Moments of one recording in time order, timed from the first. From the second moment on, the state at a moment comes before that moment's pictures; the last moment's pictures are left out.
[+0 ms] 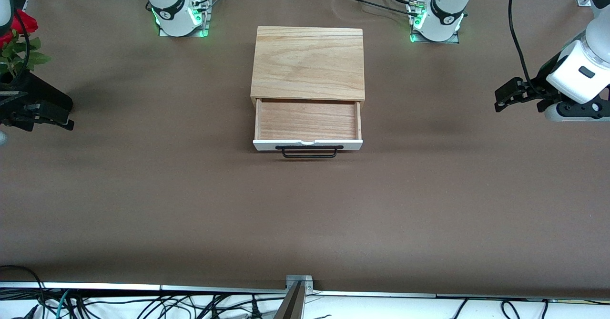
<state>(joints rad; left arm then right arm) -0.13 0.08 0.04 -1.52 -0.01 1.59 -0.12 0.08 0.22 -0.16 -1.41 0.07 1.62 -0.11</state>
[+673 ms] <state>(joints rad) -0.13 0.08 0.04 -1.52 -0.01 1.59 -0.12 0.08 0.22 -0.16 -1.41 0.07 1.62 -0.11</state>
